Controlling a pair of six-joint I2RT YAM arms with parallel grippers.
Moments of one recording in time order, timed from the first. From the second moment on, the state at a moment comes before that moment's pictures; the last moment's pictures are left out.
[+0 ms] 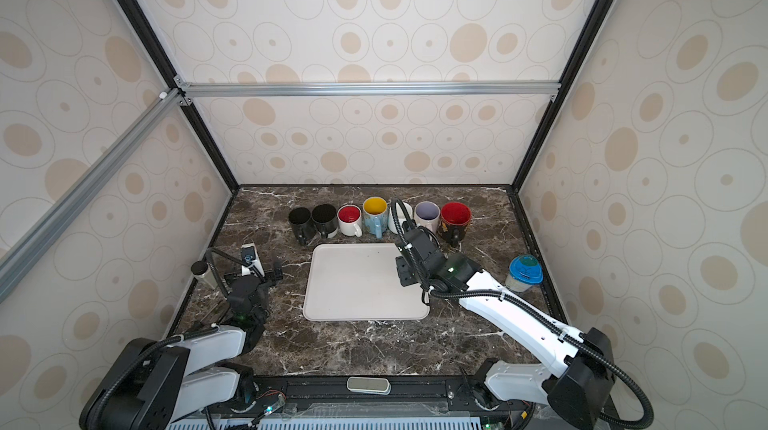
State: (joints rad) left arm -0.20 1.25 0.13 1.03 -0.58 0.11; right arm 0.76 1.21 1.06 -0.72 0.33 0.36
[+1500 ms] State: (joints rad) left arm -0.06 1.58 0.19 1.29 -0.34 0.03; right arm 0.08 1.55 0.38 0.71 0.24 0.00
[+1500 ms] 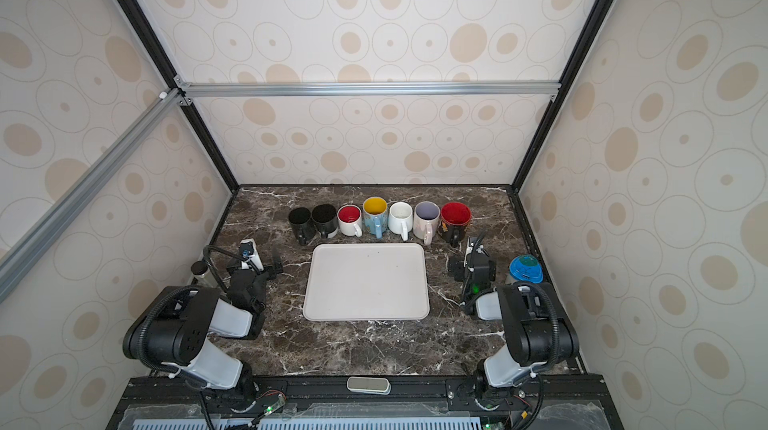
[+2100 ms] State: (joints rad) left arm -0.06 1.58 0.19 1.29 -0.34 0.03; right arm 0.06 1.55 0.42 0.69 0.14 0.00
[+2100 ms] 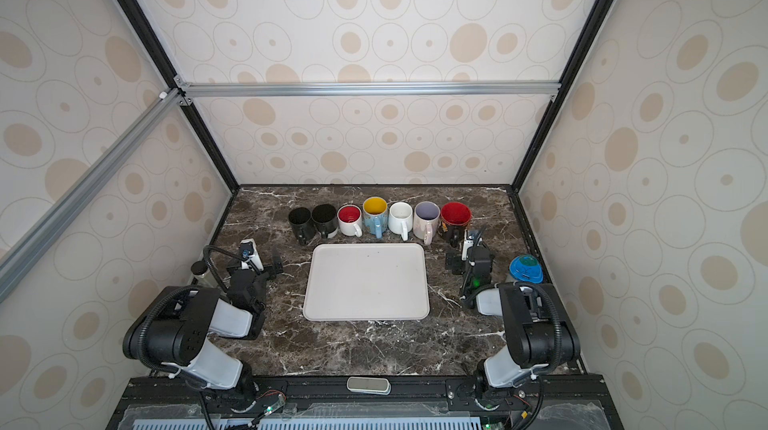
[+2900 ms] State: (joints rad) left arm -0.05 1.58 0.17 1.39 -0.31 0.03; right arm 0.08 1.55 0.40 0.81 0.26 0.02
